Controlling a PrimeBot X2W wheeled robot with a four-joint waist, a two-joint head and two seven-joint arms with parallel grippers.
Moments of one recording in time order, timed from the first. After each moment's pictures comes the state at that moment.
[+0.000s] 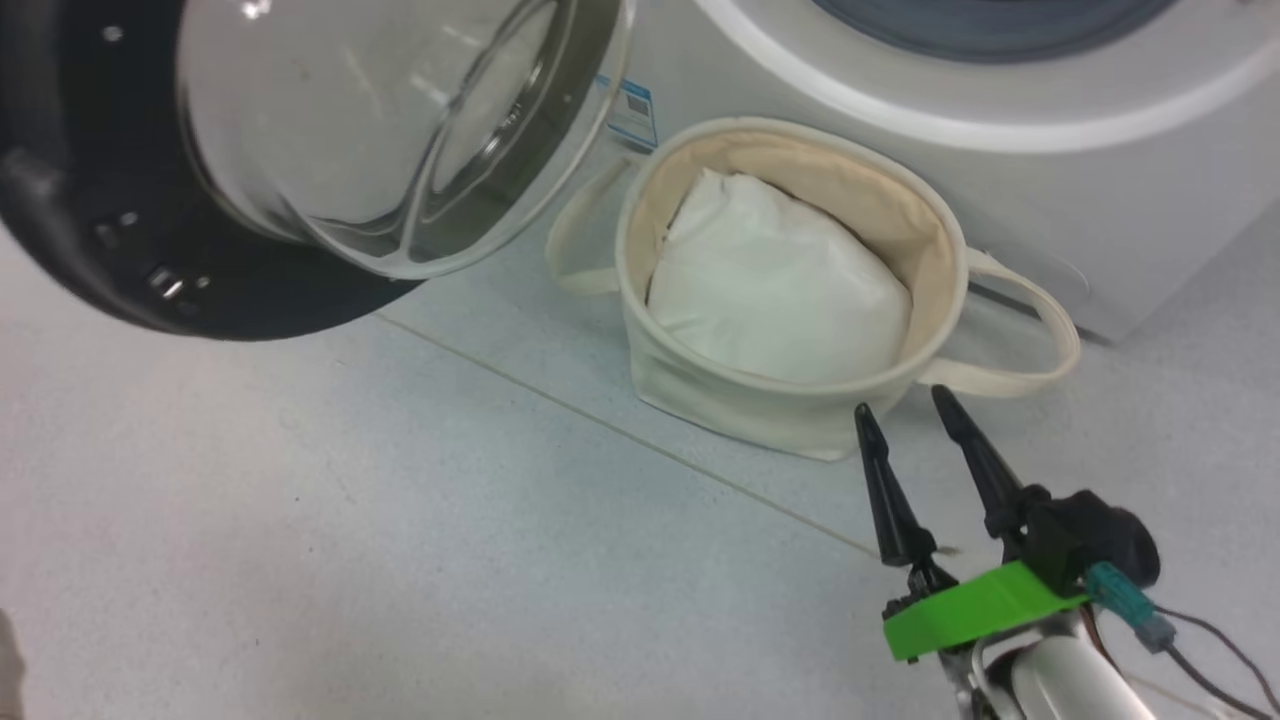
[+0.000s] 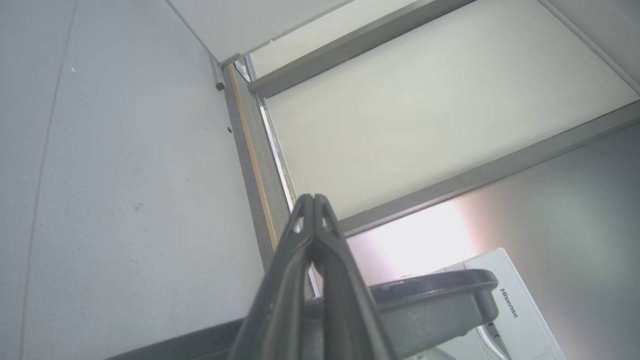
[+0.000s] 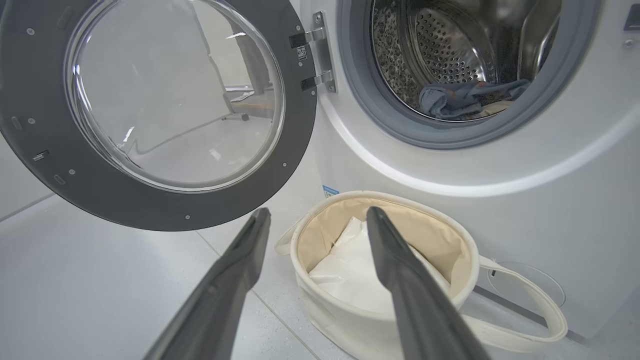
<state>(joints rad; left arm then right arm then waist) -0.78 0.32 0.33 0.73 -1.39 -0.12 0.00 -0.13 -0.15 0.33 0.10 0.26 0.12 -0.26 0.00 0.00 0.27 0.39</state>
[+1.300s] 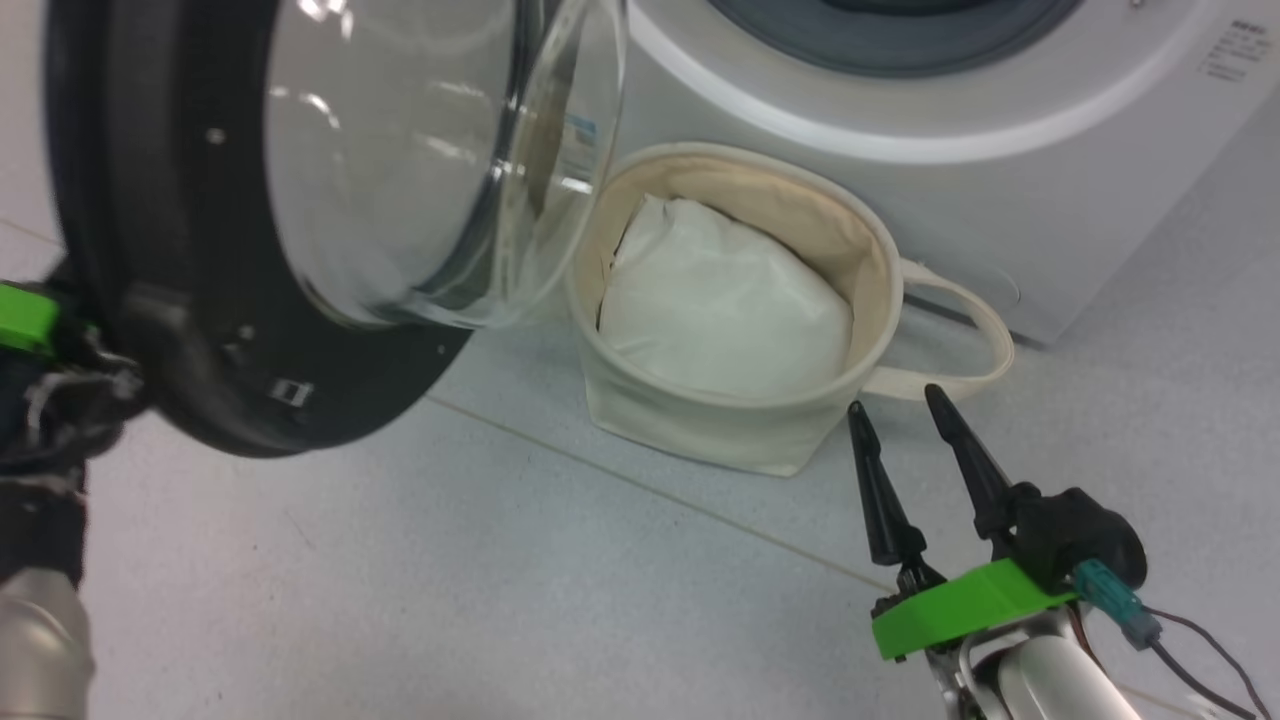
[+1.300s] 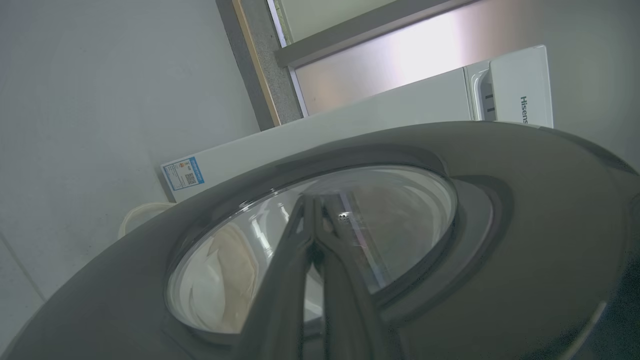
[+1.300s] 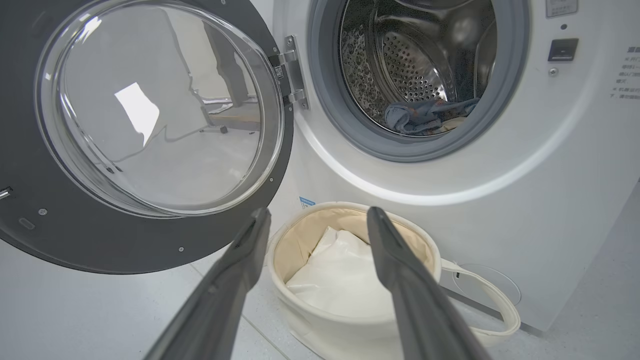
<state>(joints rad) -0.81 0.32 0.13 0.78 -1.48 -0.12 0.47 -0.15 -0.14 0.33 0.11 0.26 0.12 -0.26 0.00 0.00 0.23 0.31</state>
